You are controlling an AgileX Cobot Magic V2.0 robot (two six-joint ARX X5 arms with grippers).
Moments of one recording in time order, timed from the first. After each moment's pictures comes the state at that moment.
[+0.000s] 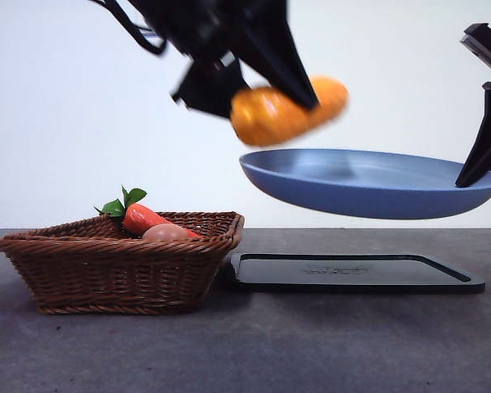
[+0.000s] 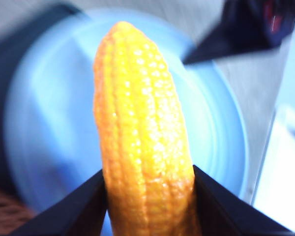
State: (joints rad) left arm -0.75 1.57 1.24 -0.46 0.42 0.05; right arm 0.05 1.16 0.75 -0.55 -0.61 0.29
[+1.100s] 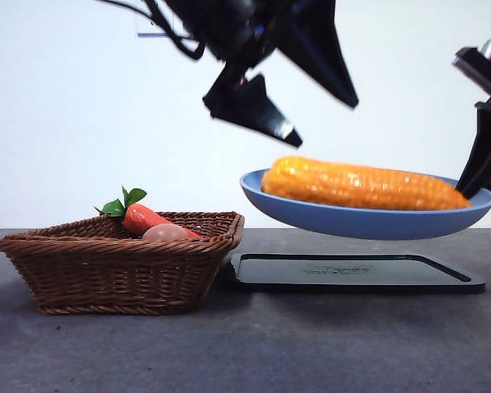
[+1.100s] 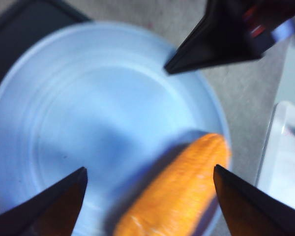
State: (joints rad) left arm -0.78 1.68 1.42 -0.57 0.41 0.07; right arm 0.06 1.24 0.75 -0.49 -0.60 0.29
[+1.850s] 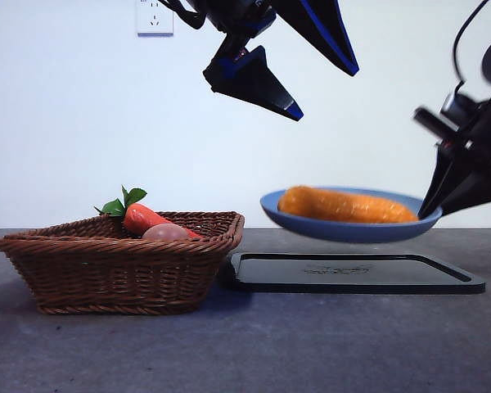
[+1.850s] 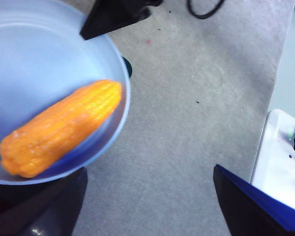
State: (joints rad) left arm -0.77 1.68 1.50 -0.65 0.41 0.08; right arm -0.01 1.70 1.09 -0.41 -0.60 0.30
